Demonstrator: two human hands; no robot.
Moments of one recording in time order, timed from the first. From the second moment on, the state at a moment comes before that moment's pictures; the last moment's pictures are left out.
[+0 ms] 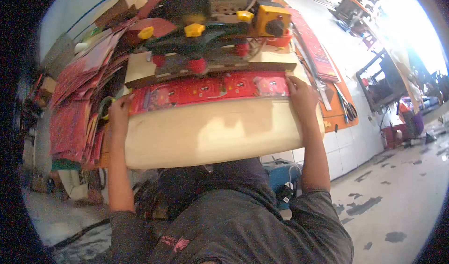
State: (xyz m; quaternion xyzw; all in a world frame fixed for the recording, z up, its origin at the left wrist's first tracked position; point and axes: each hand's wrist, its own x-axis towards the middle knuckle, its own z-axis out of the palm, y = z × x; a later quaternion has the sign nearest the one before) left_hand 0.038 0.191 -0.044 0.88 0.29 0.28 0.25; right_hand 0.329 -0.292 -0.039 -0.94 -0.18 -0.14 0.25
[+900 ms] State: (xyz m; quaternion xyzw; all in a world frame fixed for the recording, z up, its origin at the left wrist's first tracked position) left_hand 0.011 0.153 -0.017 0.87 0.30 0.25 0.30; right_hand 0.305 -0.298 -0.037 -0.90 -0.20 -0.15 0.35
